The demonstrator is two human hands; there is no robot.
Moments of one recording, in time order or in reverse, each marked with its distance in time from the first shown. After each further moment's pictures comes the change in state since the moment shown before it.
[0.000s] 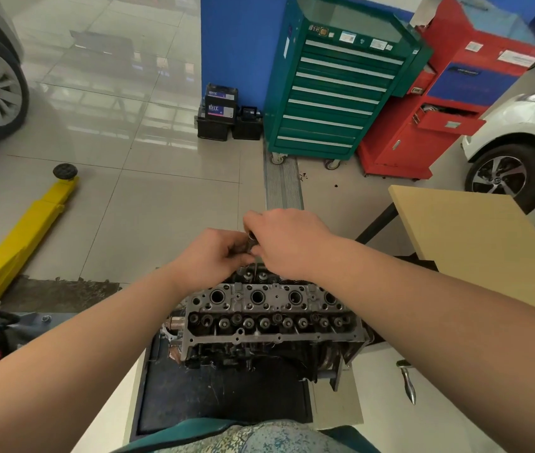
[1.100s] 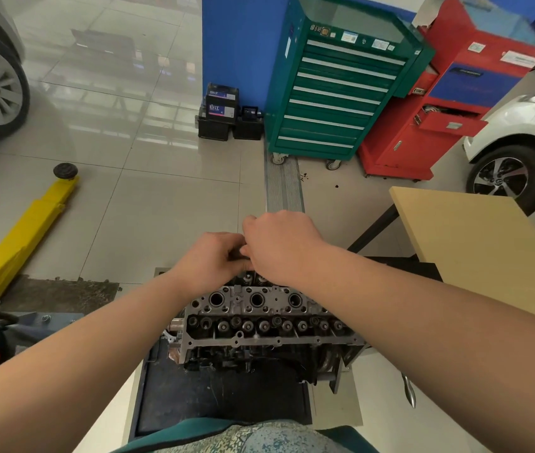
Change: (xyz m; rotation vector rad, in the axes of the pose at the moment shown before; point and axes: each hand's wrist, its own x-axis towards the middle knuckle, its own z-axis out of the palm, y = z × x) left_hand 0.000 -0.001 0.002 -0.006 0.032 -0.030; right_hand 0.004 -0.017 -0.003 -0.111 0.038 0.062
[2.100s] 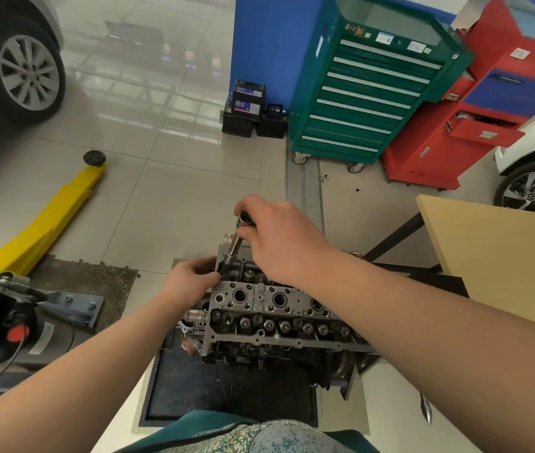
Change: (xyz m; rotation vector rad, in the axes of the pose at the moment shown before) left_hand -0.061 -0.087 0.010 -0.635 0.238 -0.757; right_hand 0.016 -0.035 -0.008 0.601 0.149 -0.010
